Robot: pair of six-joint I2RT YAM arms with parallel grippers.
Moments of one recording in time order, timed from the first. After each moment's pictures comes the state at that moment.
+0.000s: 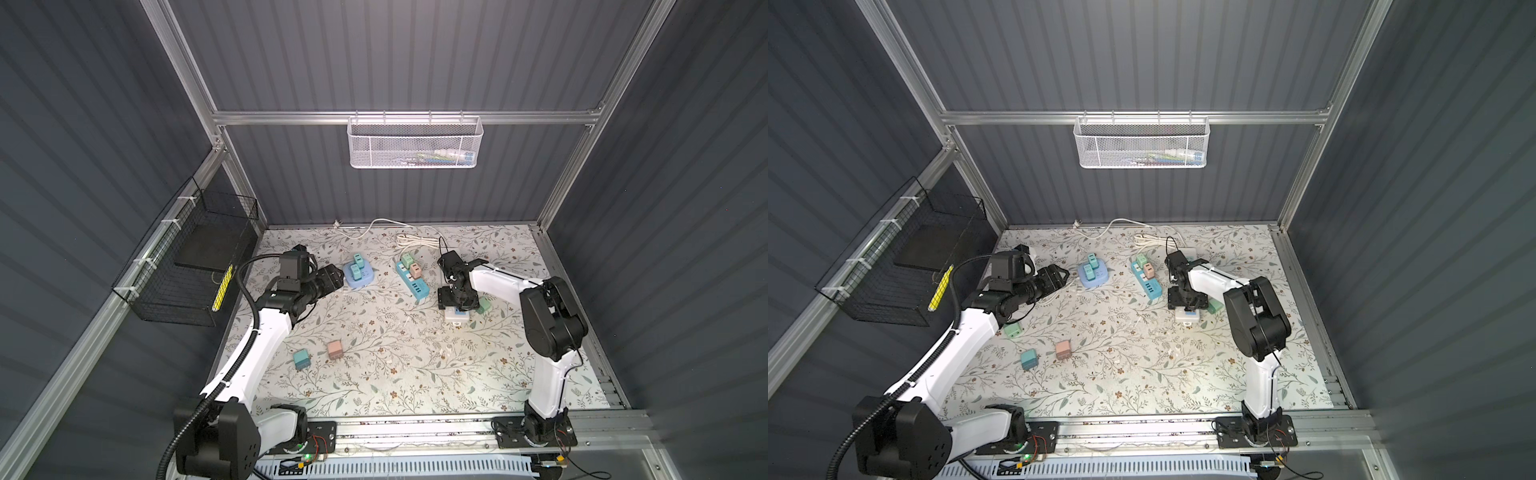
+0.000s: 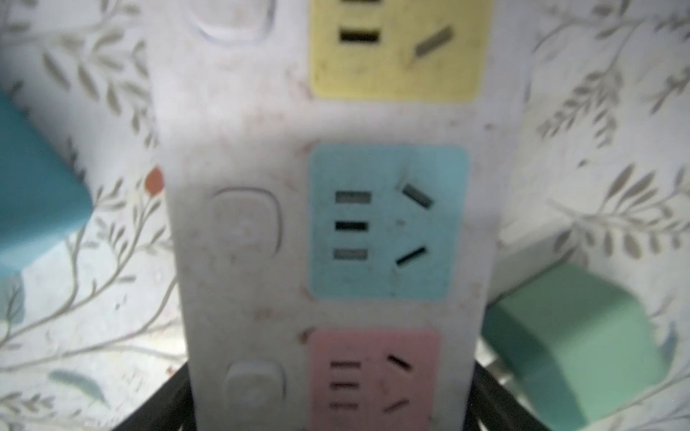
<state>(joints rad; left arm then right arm) -0.17 1.21 0.95 -0.44 0.21 -0.57 0.49 1.92 1.28 -0.75 0.14 0.48</state>
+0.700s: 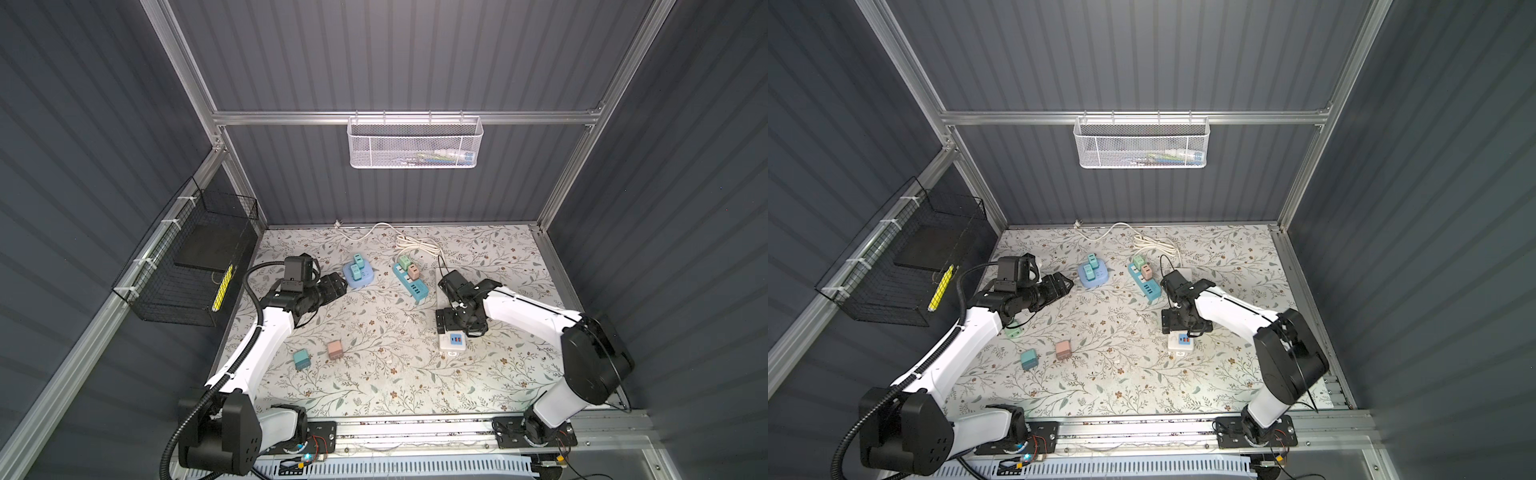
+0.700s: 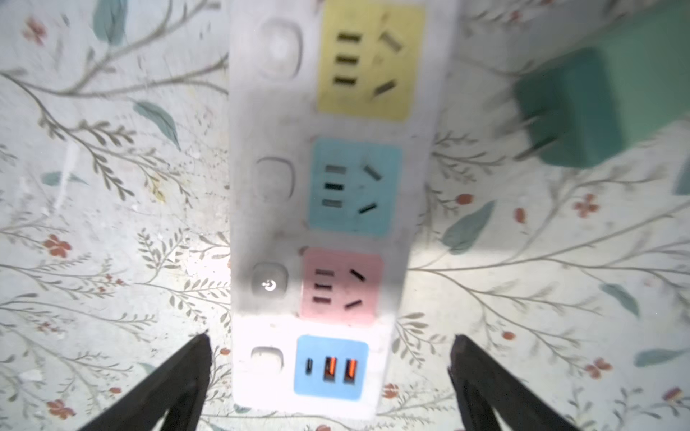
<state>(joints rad) -0.17 1.25 0.96 -0.50 0.25 -0.58 0.57 1.58 1.10 -0.85 0.12 0.55</state>
